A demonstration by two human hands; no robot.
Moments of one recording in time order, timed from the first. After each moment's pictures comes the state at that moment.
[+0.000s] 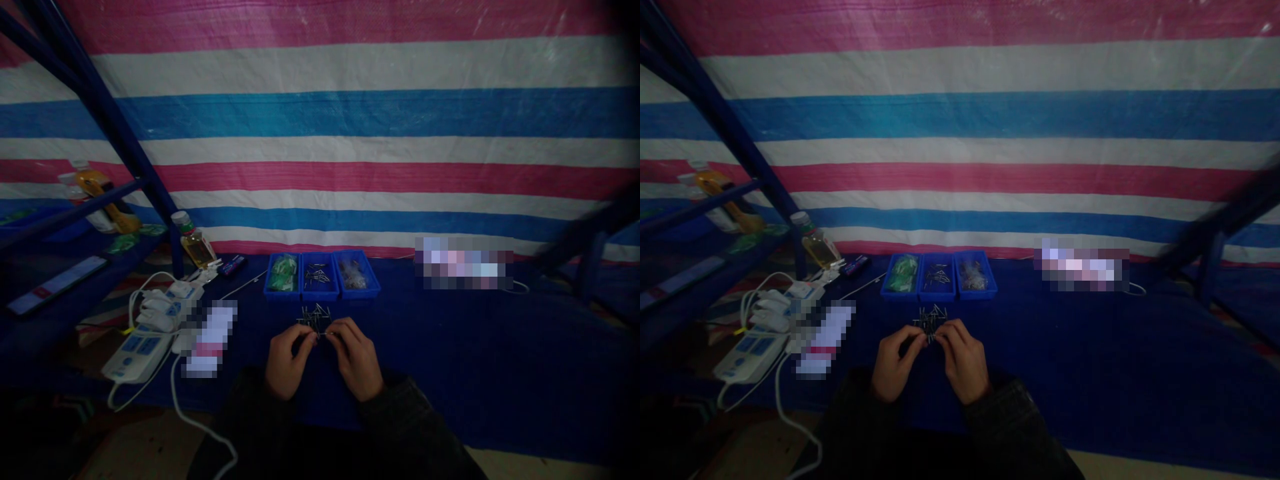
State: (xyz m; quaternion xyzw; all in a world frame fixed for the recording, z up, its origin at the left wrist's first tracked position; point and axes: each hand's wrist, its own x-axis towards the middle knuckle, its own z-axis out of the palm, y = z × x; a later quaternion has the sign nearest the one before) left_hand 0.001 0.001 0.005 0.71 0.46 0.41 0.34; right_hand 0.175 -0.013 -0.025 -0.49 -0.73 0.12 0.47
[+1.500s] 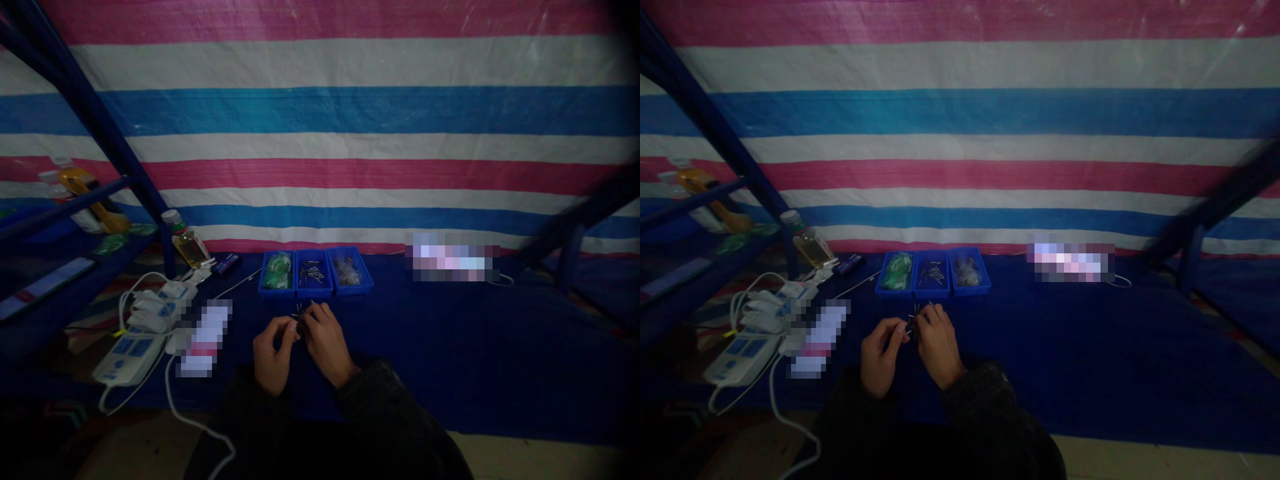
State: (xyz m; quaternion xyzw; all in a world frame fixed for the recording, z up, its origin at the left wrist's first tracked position) left_hand -0.008 0.002 -0.004 0.64 0.50 0.50 0.31; right_hand 0.135 0.017 -0.021 -0.54 -0.77 0.06 0.32
